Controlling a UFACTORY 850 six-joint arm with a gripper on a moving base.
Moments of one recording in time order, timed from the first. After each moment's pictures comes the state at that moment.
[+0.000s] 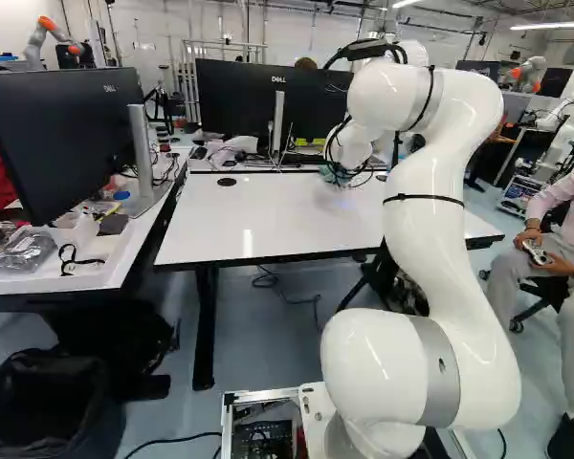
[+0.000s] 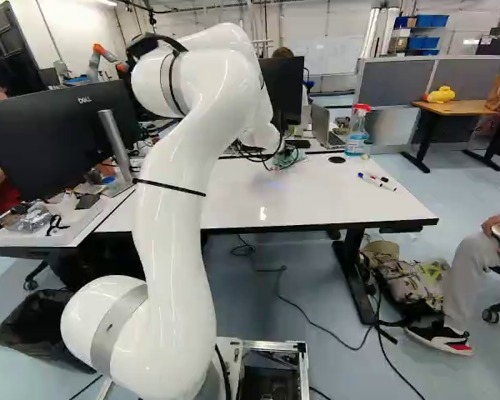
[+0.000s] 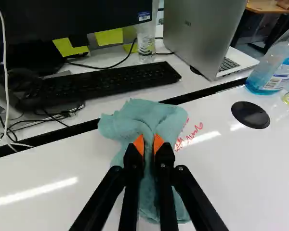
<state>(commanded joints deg) -14.5 -42.2 -83.0 1.8 16.4 0.0</state>
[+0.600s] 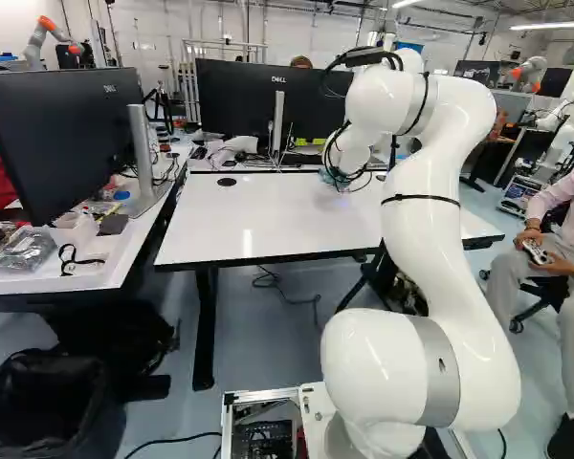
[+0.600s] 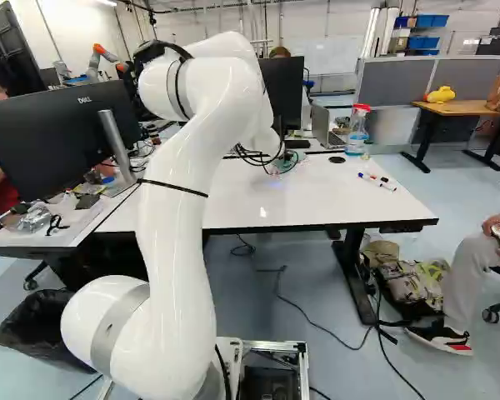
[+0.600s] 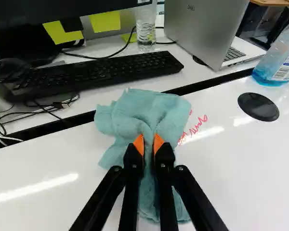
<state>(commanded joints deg) -14.5 -43.6 -83.4 1.8 16.1 0.0</state>
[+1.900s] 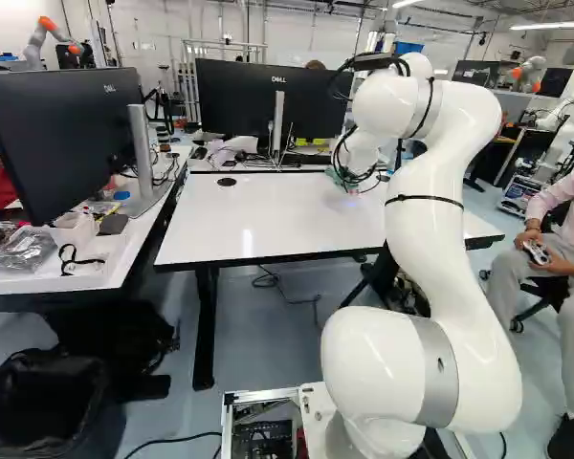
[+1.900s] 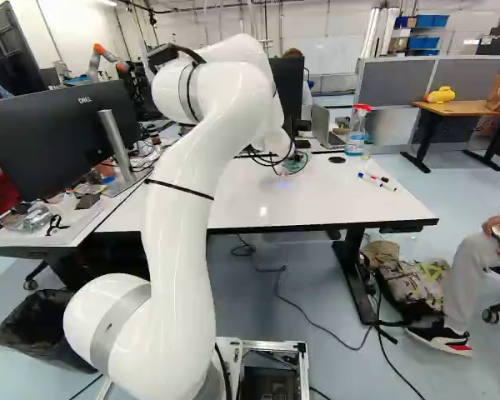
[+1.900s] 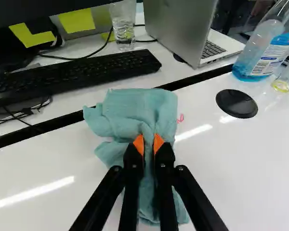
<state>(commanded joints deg) -18.2 -45.6 -86.2 1.8 14.8 0.0</state>
